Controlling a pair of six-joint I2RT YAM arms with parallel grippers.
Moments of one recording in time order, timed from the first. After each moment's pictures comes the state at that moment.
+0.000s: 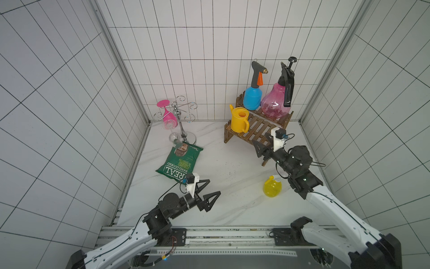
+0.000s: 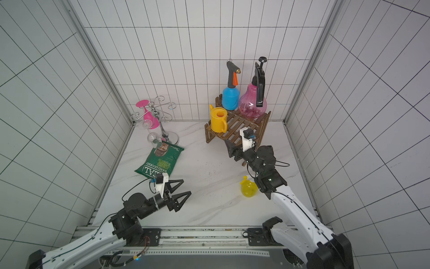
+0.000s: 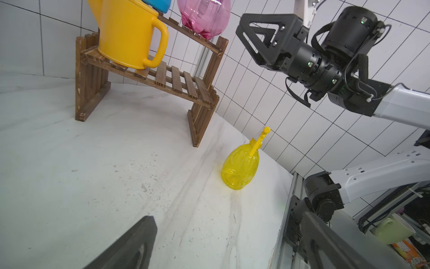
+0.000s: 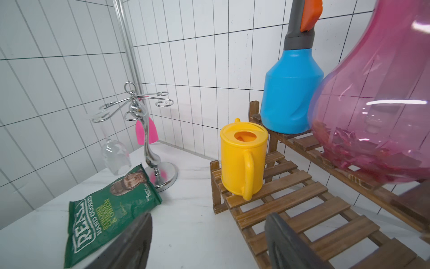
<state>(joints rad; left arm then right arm) -0.88 0.43 0.14 0.28 0.15 -0.48 0.52 0.86 0.69 0.22 -0.17 0.08</state>
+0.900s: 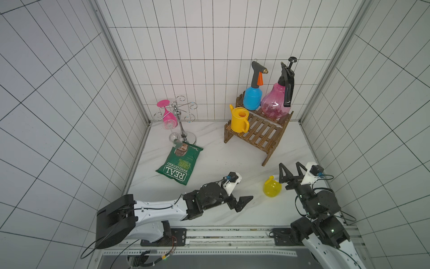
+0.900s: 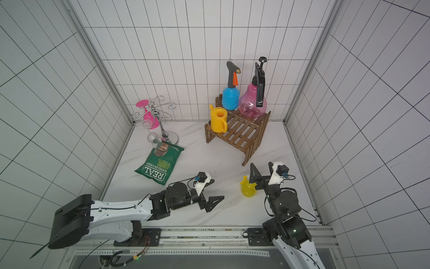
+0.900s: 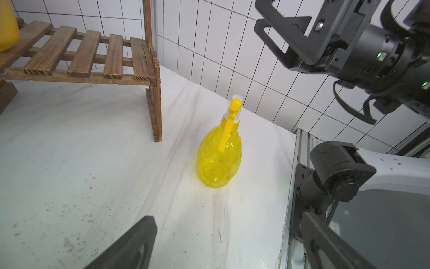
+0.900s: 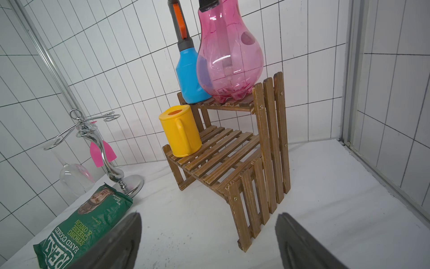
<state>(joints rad) -1.16 1.27 0.53 0.51 0.02 -0.26 0.52 0.14 0.38 -0.19 0.23 0.26</state>
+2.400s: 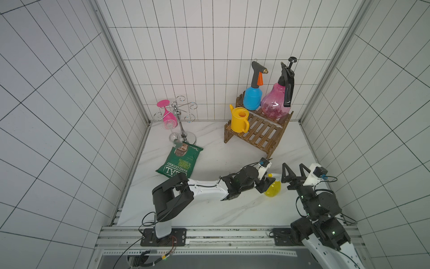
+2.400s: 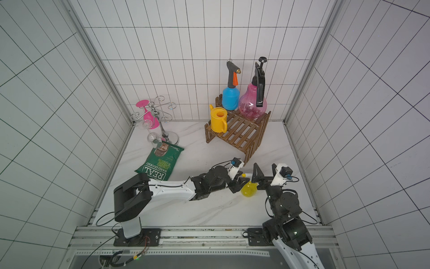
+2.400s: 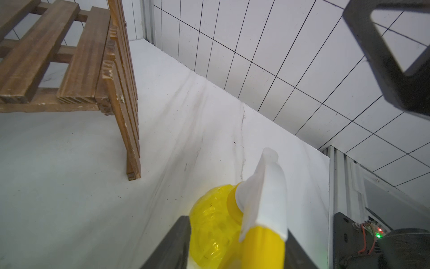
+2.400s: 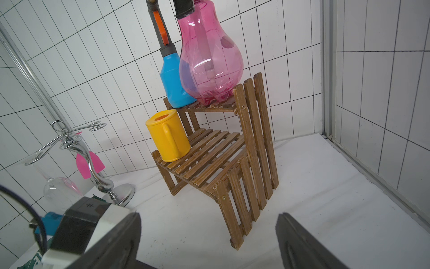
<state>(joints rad) -1.14 1.85 1.12 0.39 0.03 -0.29 0.52 0.11 0.38 -0.21 0.29 0.29</state>
